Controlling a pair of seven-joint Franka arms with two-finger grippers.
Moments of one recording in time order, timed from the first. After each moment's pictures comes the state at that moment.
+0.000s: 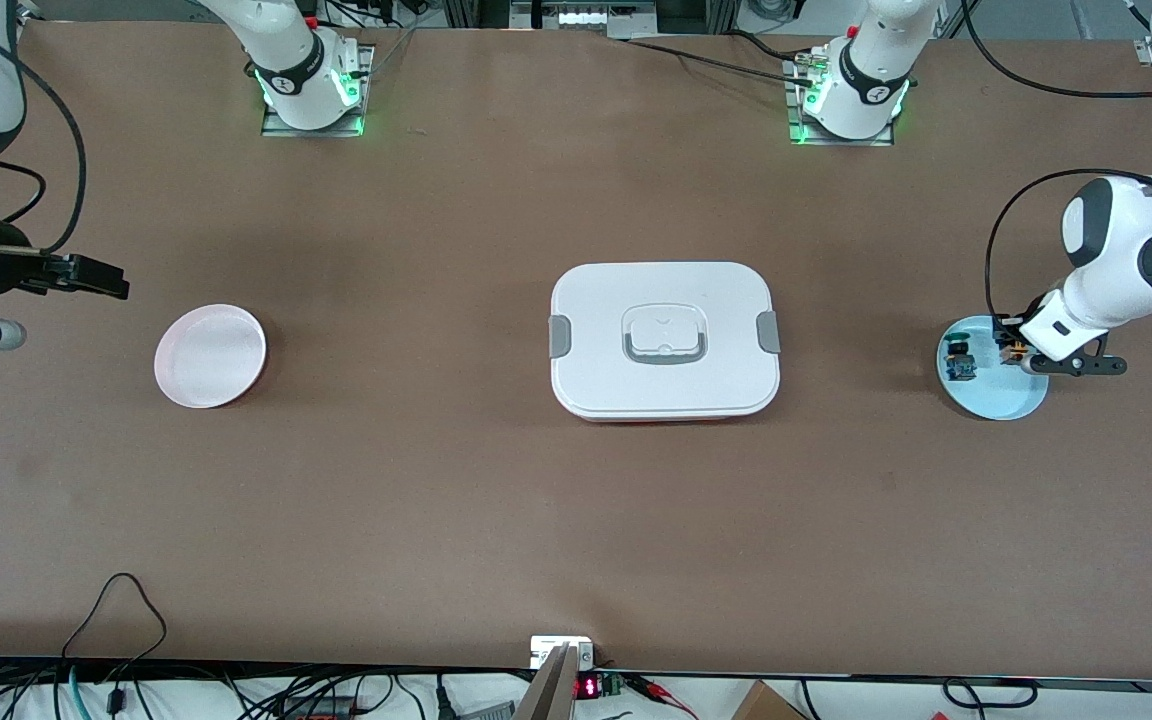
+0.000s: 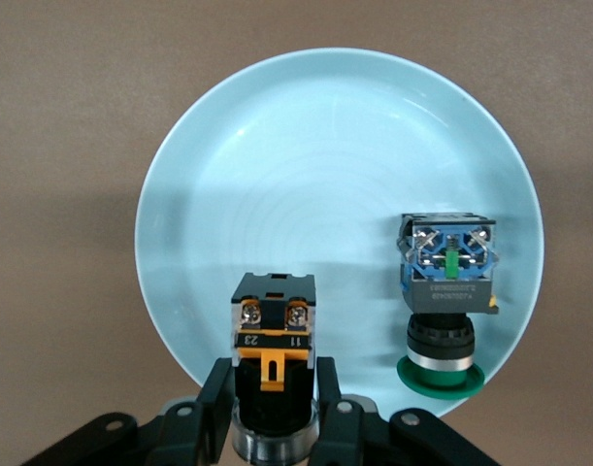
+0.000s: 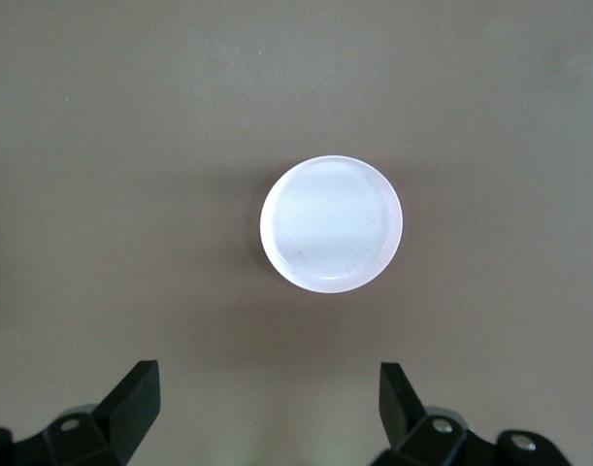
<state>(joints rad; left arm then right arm) 0.79 0.38 -0.45 -2.21 0.50 2.43 -0.03 0.07 0.14 -0.12 -1.61 -0.02 1.61 -0.01</state>
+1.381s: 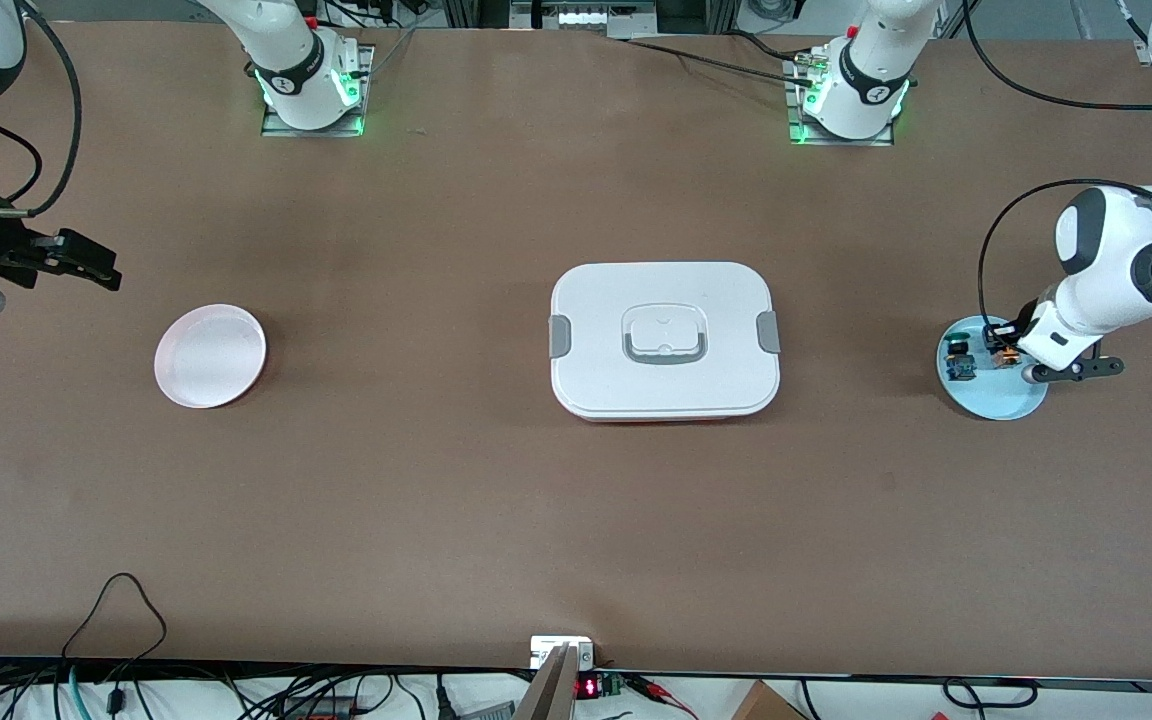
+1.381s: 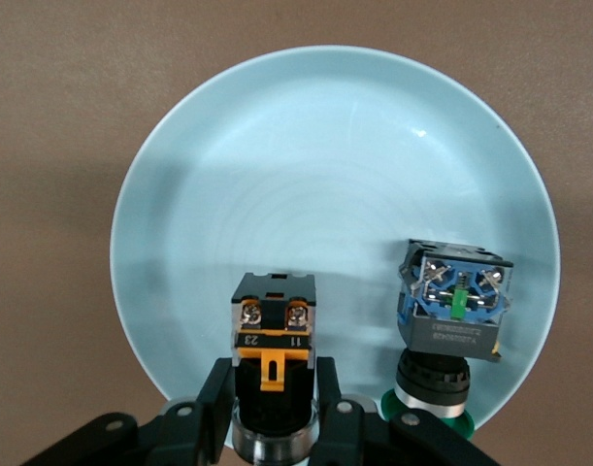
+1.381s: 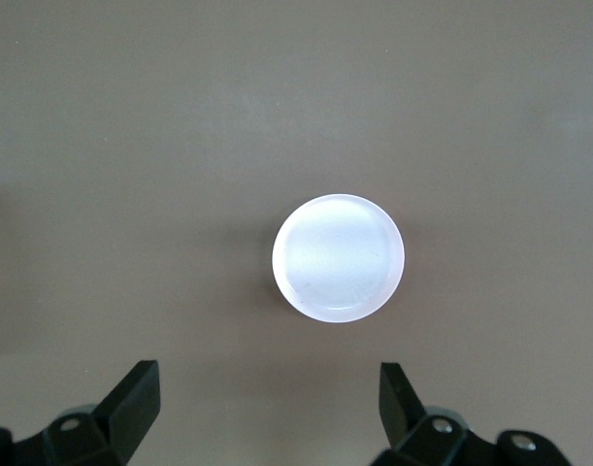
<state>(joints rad) 0.79 0.43 -0.46 -2.20 0.50 2.44 -0.16 0.09 0.07 -0.12 -1.63 -0.02 1.67 -0.01</state>
